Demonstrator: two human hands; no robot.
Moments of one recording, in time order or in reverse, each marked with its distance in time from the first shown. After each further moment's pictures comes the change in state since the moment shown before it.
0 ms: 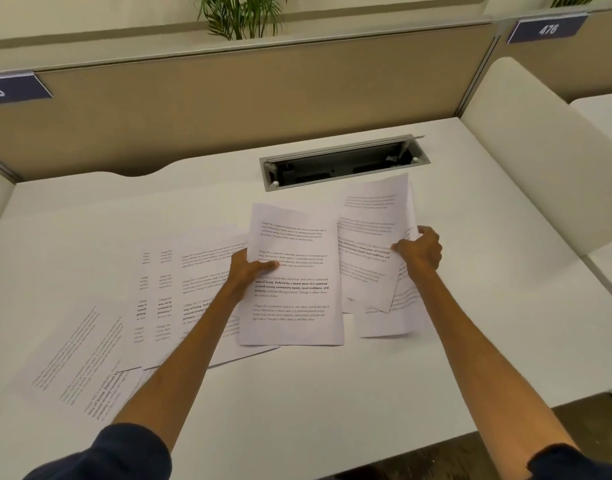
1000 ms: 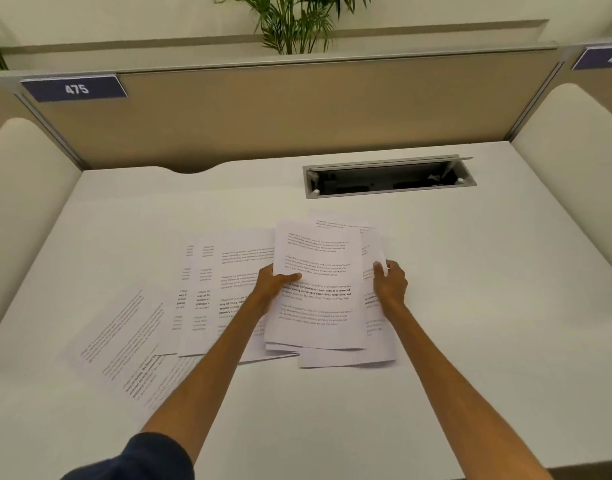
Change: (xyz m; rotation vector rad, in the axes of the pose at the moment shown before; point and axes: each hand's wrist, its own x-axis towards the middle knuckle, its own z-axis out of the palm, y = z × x) left_hand -0.018 -0.014 -0.020 -0.154 0.011 -0.156; right_hand -0.069 0.013 0.099 0.041 -0.244 -0.178
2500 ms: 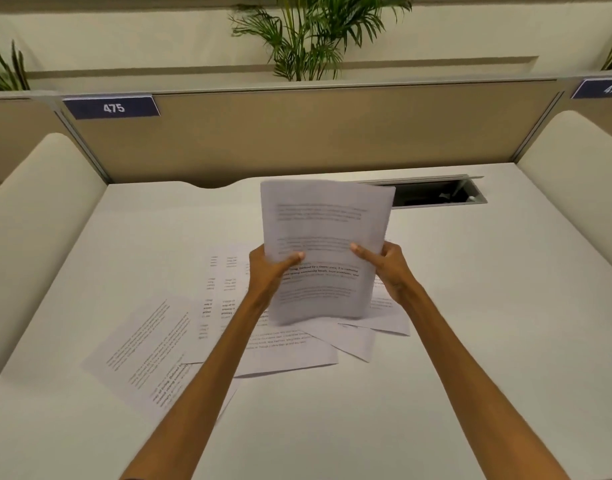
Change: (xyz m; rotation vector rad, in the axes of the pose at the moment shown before) left_hand -0.040 0.055 -0.043 -0.015 0.137 0.513; right_hand -0.033 -0.076 0.009 0.429 -0.525 -0.260
